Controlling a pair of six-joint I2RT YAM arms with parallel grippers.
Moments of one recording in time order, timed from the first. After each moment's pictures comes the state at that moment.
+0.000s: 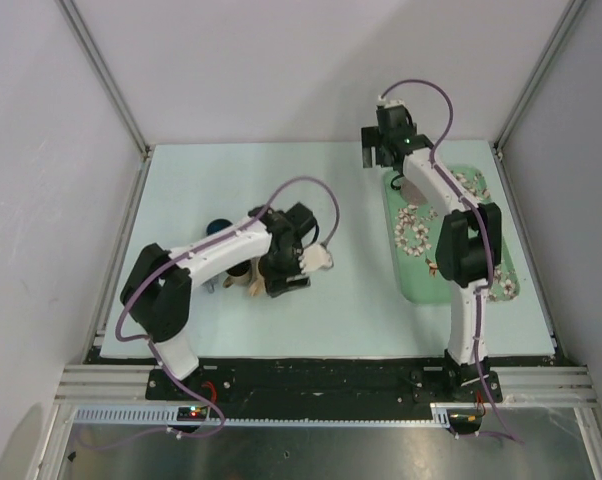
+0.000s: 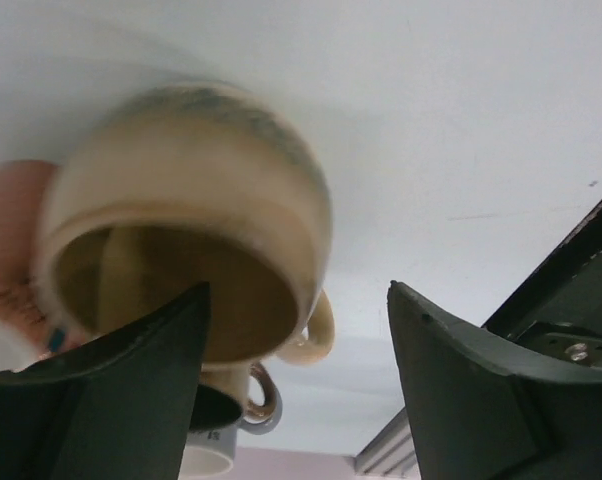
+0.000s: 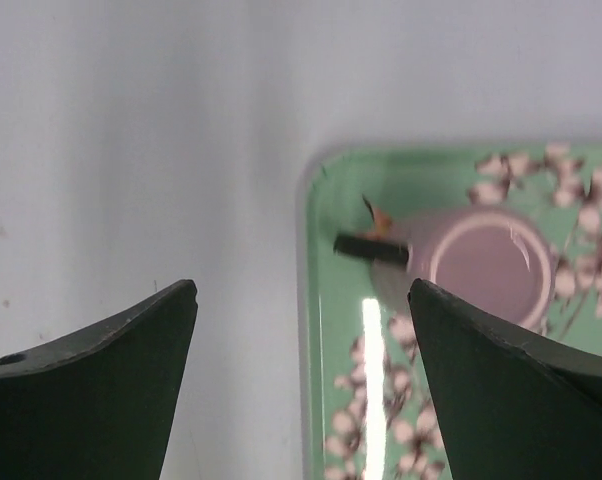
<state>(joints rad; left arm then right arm) -0.76 1.72 1.25 -1.04 0.01 0.62 0.31 2.08 1.89 -0.51 0.30 0.16</state>
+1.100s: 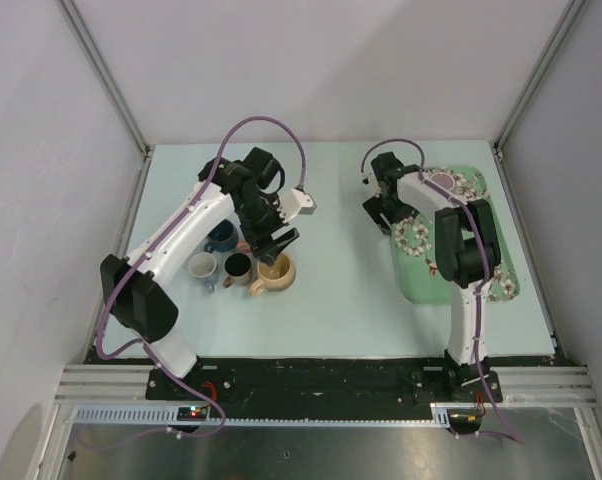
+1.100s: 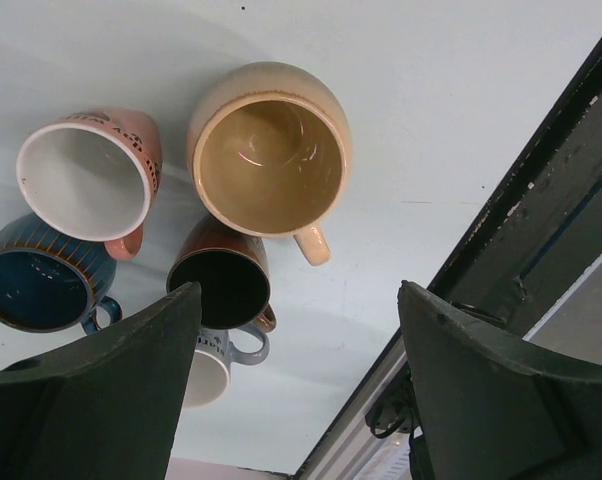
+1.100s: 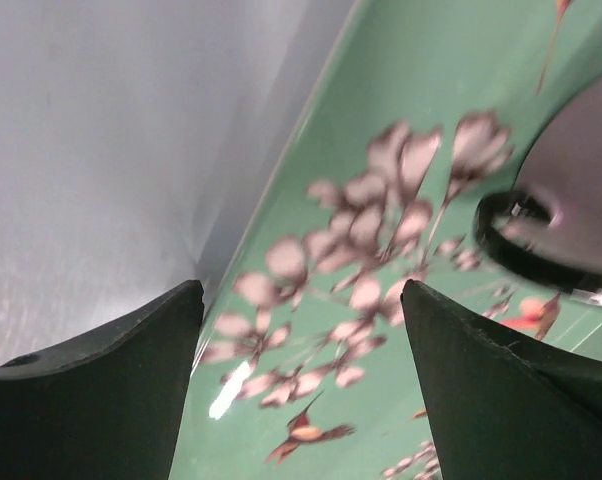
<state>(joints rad) -0.55 1.67 1.68 -1.34 0.27 0.56 0.30 2.18 1.71 -0.79 0.25 -0.31</state>
